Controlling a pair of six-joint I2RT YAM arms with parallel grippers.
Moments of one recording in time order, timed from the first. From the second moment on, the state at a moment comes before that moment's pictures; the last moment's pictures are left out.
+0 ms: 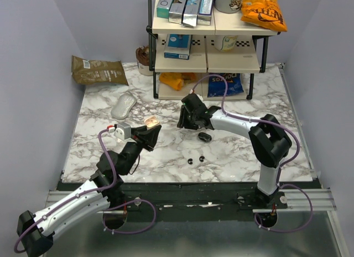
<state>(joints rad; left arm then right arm) -0.86 0.46 0.26 0.48 -0.29 -0.32 0.75 1.88 1.27 -0.27 0.09 0.72</state>
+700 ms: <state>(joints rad) -0.87 0.43 0.26 0.47 -0.31 -0.32 0.73 2.04 1.41 -0.35 0.08 0.91</state>
